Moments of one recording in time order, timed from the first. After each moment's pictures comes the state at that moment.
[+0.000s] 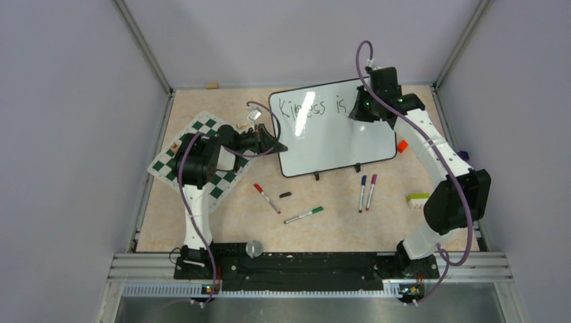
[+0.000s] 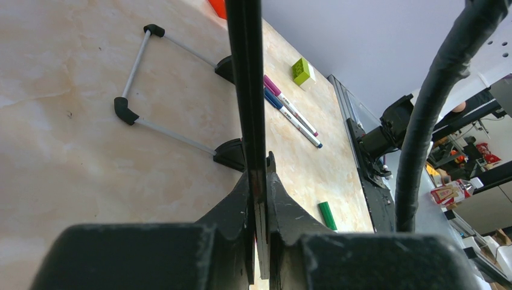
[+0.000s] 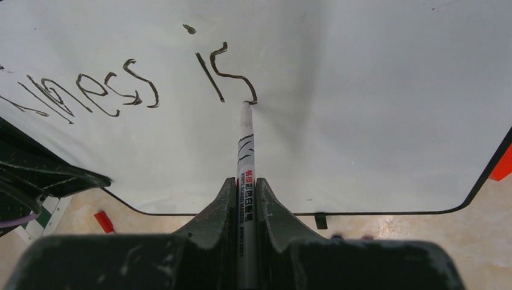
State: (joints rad) left arm -0.18 2.23 1.02 1.47 1.29 -0.94; right arm 0.29 1.62 1.56 -0.67 -0.01 0.34
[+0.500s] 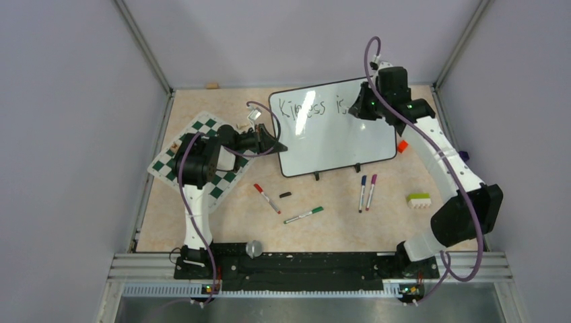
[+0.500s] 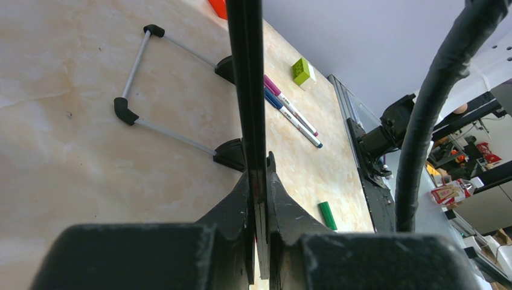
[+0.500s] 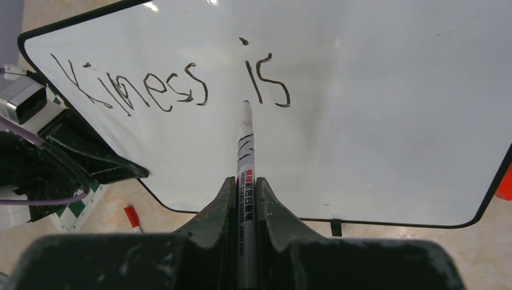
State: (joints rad) left arm -0.18 2.23 1.02 1.47 1.29 -0.94; right arm 0.29 1.53 1.52 -0.60 -0.08 0.34
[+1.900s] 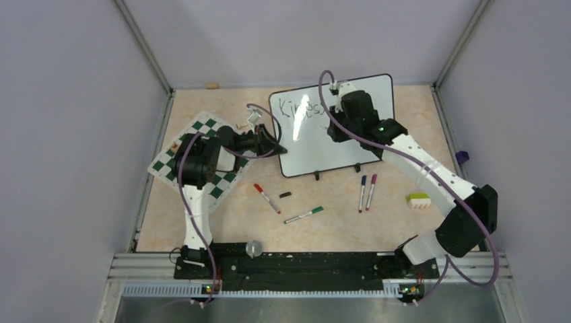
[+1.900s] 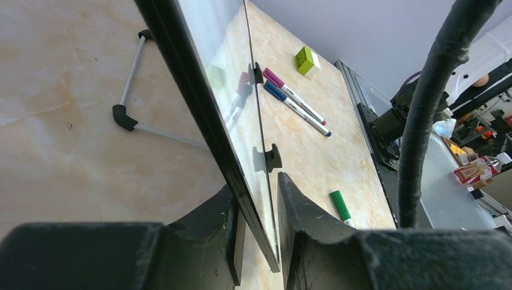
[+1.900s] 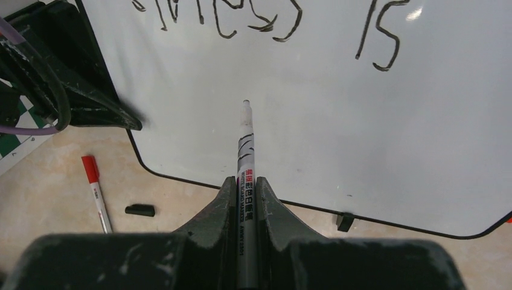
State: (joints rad) left arm -0.18 2.23 1.00 1.51 1.32 -0.87; right arm 0.57 1.44 1.35 -0.52 0.10 0.18
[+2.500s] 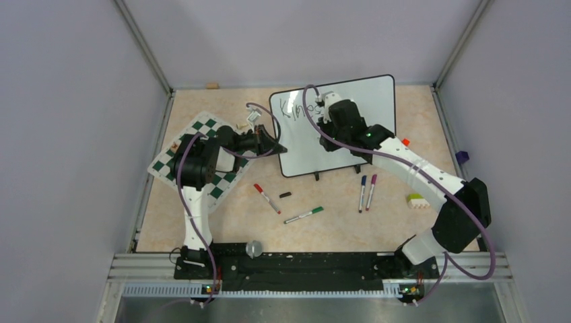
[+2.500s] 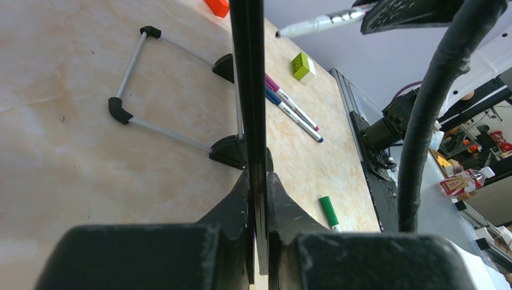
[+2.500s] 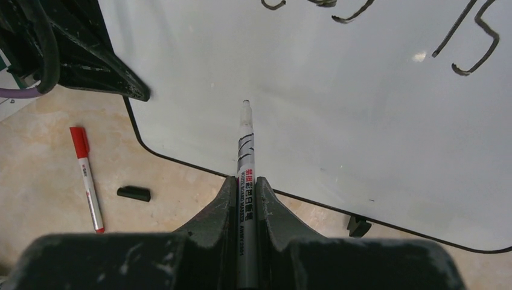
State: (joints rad) left arm -0.18 2.20 0.98 1.48 1.30 -0.90; right arm 0.65 1.50 1.31 -0.48 0.11 0.13
